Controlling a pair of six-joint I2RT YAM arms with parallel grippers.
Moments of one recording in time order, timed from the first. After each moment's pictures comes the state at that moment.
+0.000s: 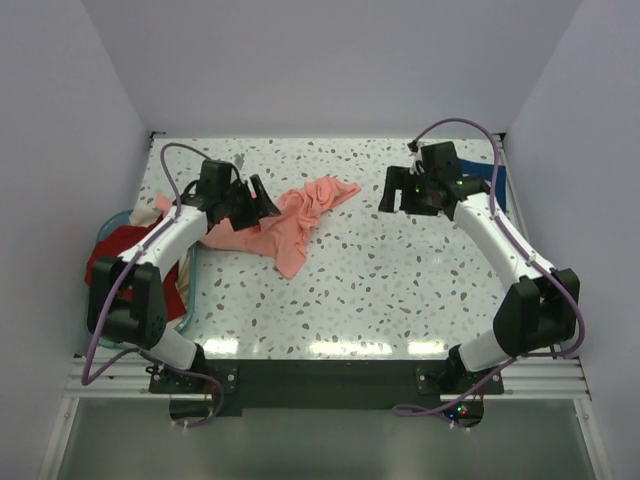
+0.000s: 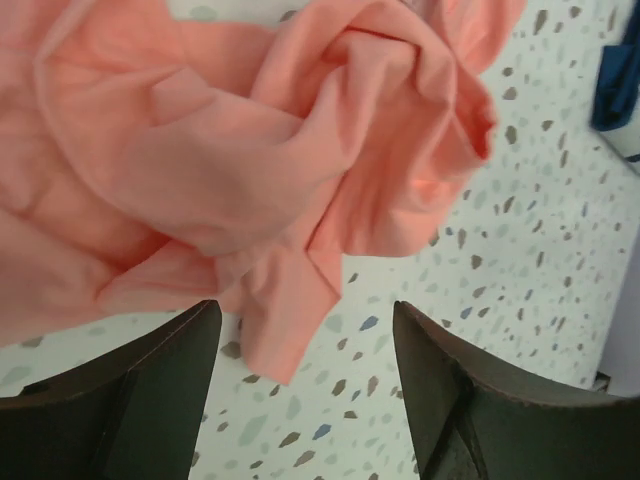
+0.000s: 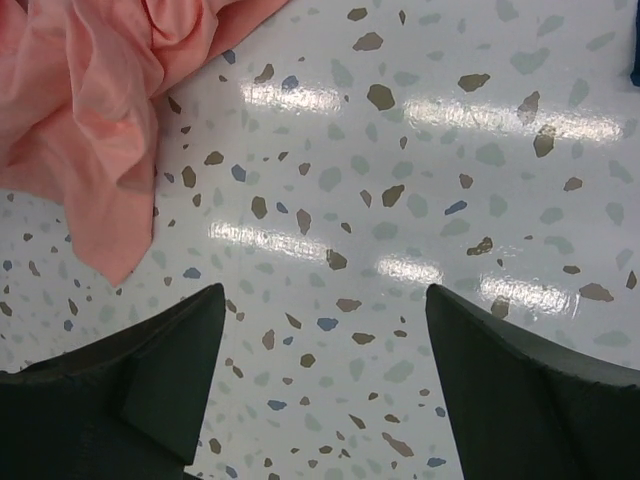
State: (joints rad) left arm -0.21 1.55 1.10 -0.33 0.32 -0.61; right arm 0.26 1.51 1.32 -0.66 -0.12 0.31
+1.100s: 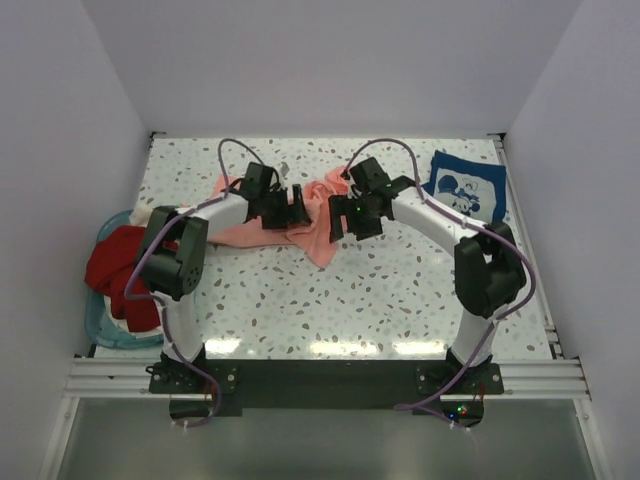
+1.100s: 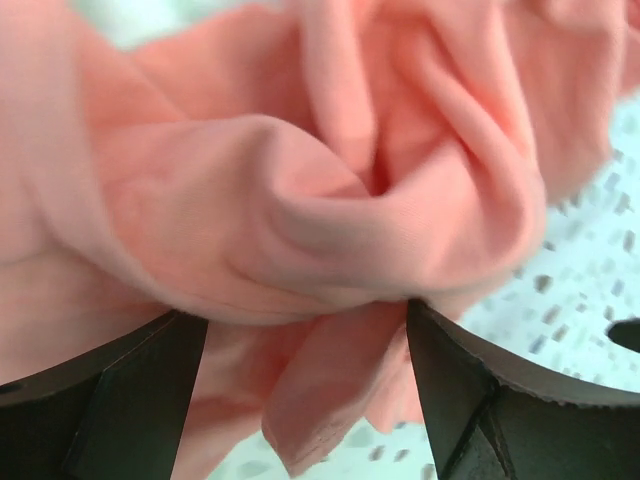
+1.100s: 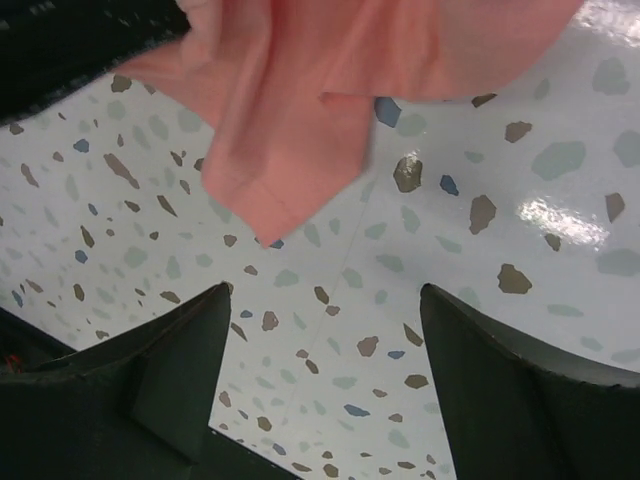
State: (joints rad) left arm -0.30 1.92 1.23 -0.23 0.30 -0.43; right arm 0.53 1.85 1.44 -0.66 -0.23 0.38
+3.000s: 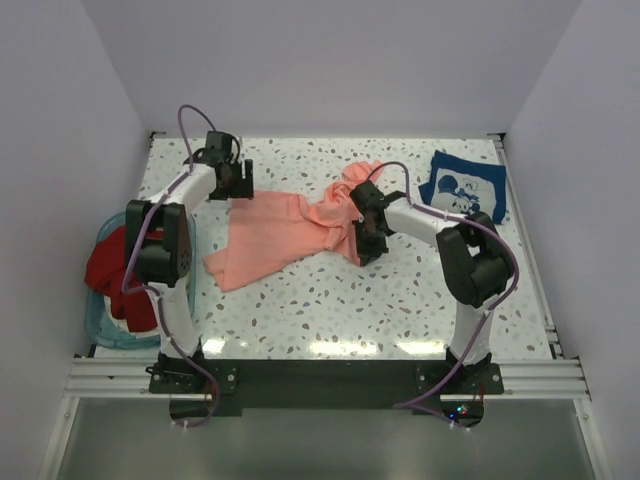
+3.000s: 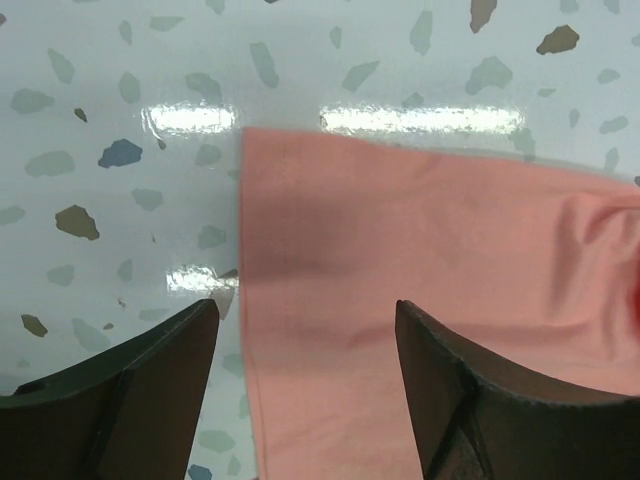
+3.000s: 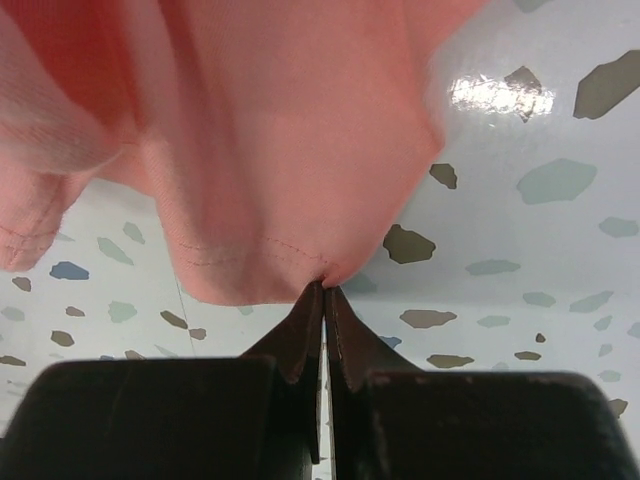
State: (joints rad) left arm -0.11 2.01 1.55 -0.53 0.00 -0.17; right arm 0.53 1.93 1.30 -0.72 -0.03 0.46
